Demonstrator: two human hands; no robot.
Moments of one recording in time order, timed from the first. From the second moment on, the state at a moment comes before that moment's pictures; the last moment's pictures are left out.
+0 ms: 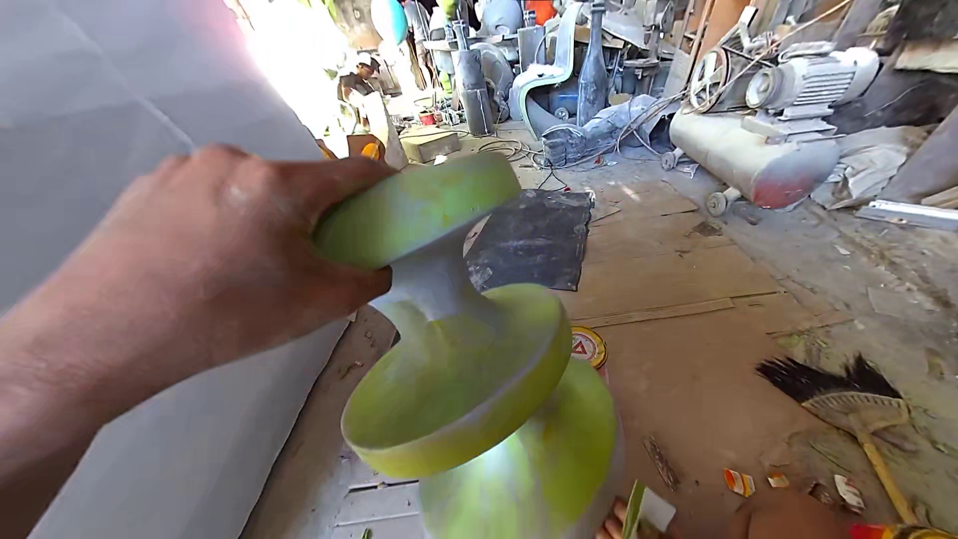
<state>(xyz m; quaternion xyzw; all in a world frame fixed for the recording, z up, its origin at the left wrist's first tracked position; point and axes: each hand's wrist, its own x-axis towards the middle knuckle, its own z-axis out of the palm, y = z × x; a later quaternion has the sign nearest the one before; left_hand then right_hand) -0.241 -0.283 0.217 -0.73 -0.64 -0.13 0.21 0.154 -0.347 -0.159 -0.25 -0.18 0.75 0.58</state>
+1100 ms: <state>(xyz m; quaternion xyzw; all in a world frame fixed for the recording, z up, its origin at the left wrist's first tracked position) 0.001 -0.173 0.181 -0.79 -0.54 -0.03 0.30 0.161 -0.174 -0.251 -0.22 -0.03 0.76 0.61</state>
